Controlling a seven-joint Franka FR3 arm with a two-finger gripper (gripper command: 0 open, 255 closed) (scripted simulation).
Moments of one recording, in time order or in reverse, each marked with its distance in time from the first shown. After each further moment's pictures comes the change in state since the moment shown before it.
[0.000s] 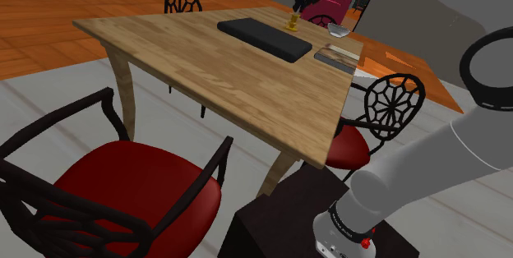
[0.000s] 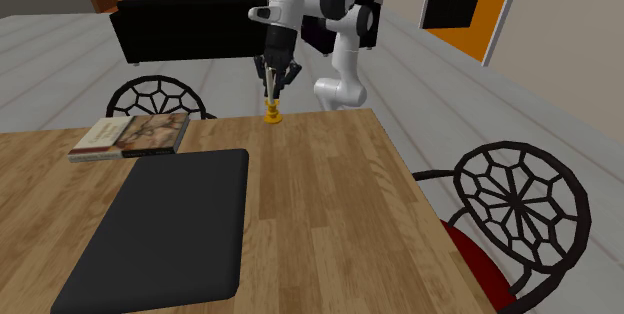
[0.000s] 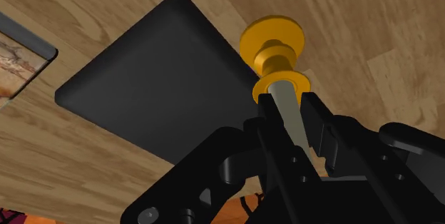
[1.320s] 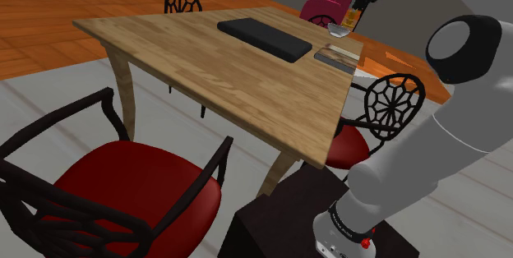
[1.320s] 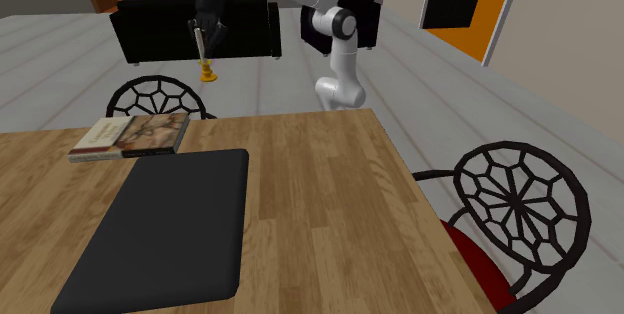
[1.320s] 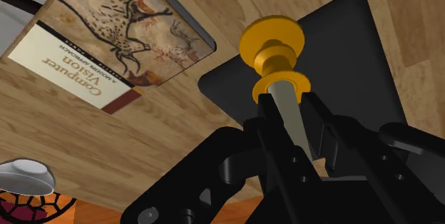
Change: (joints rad) arm -0.172 0.161 -0.347 0.349 0.181 -0.225 -0.503
